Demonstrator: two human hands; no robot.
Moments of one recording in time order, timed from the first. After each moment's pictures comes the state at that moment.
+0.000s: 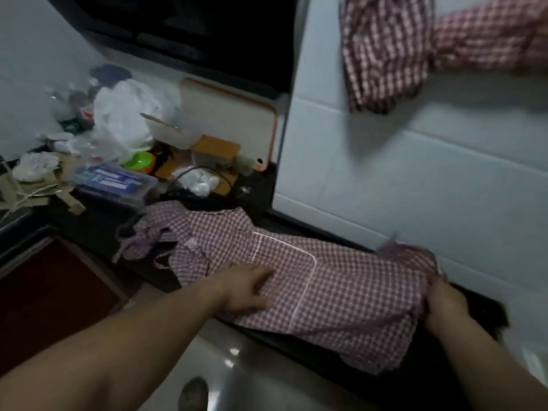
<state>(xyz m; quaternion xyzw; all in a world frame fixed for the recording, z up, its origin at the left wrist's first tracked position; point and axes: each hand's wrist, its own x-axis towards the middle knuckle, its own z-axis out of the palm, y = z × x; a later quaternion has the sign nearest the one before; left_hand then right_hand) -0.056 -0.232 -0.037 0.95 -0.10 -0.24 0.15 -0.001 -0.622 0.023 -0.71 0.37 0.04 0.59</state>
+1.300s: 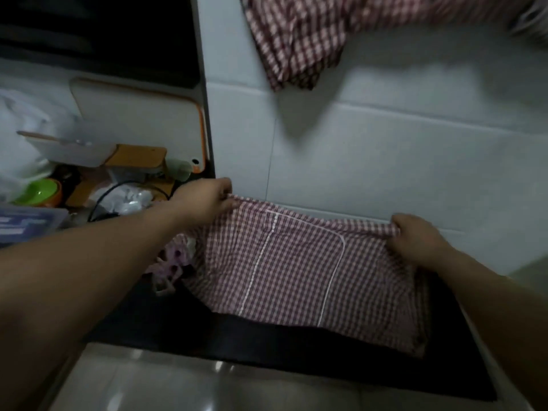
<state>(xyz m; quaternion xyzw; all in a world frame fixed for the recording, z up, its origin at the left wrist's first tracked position) 0.113 -0.224 0.047 0.98 -0.13 -0.03 0.14 0.049 -0.675 0.050 -0.99 0.02 0.03 0.13</state>
